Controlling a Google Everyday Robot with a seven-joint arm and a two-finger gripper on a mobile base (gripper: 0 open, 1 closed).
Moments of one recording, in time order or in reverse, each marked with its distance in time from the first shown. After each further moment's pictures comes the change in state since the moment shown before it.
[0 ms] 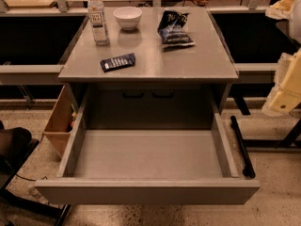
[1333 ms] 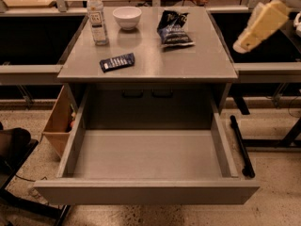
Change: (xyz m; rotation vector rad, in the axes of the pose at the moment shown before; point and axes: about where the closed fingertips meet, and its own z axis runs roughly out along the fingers) arm -0.020 -0.141 0.036 0.218 -0.248 0.053
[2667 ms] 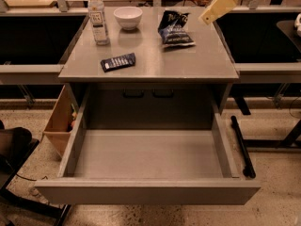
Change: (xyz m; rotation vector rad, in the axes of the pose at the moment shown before) arm -0.014 -0.103 0.126 0.099 -0.105 0.313
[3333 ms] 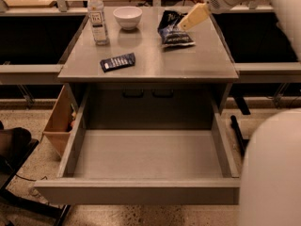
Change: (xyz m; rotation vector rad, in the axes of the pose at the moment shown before) arm -0.002 0.000 0.097 -0.036 -0.039 0.062
